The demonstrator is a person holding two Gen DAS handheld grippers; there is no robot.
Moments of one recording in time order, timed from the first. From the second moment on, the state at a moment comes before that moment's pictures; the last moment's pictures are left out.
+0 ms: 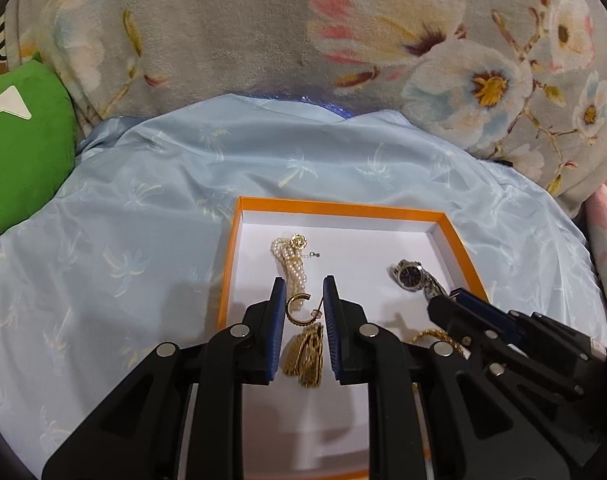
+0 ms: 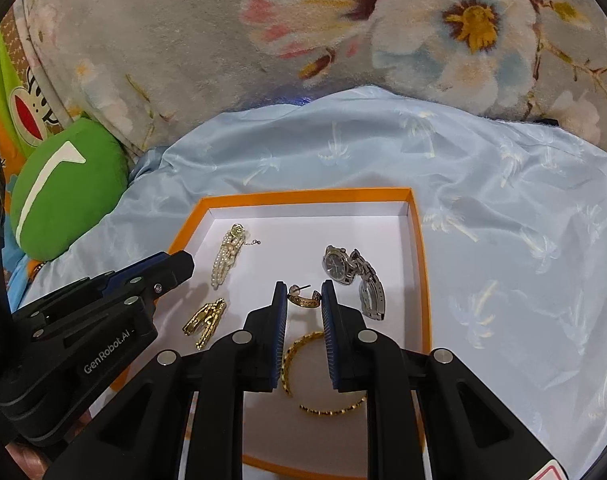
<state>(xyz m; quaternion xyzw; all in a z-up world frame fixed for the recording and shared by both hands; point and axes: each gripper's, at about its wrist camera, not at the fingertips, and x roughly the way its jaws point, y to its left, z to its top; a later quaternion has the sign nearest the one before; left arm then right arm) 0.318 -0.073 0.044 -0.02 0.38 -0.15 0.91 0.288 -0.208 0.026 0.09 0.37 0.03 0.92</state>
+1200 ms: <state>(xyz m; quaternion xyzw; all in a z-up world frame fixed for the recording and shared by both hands) 0.200 -0.010 0.043 -0.04 0.36 -0.13 0.92 0.133 -0.210 0.030 0.05 0.34 -0.01 0.94</state>
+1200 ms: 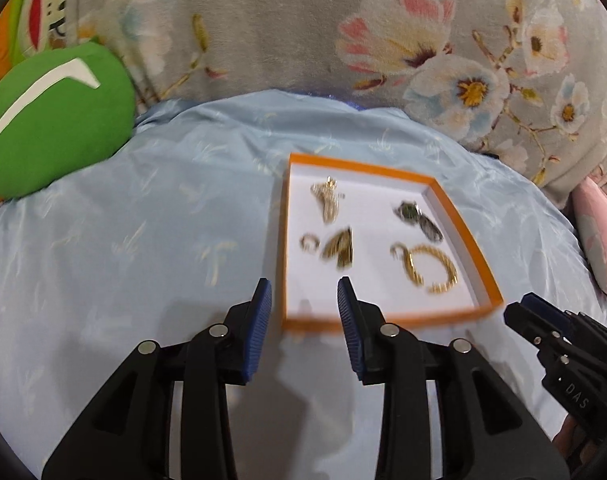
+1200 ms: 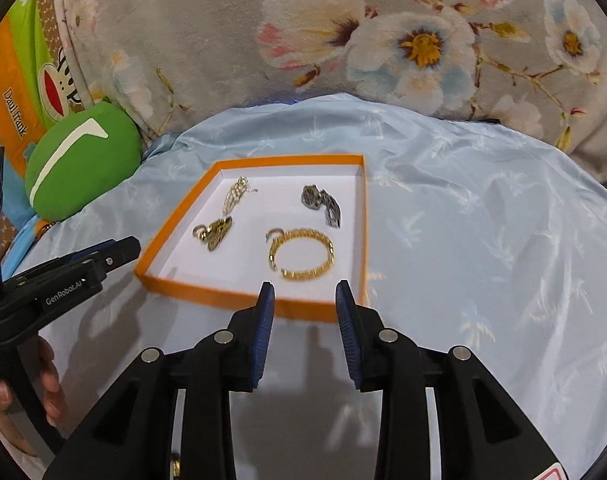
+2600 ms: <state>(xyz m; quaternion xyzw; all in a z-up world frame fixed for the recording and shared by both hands) 0.055 0.015 0.007 -0.01 0.39 -0.13 0.91 0.021 -0.192 -0.016 0.08 0.41 -0.04 0.91</state>
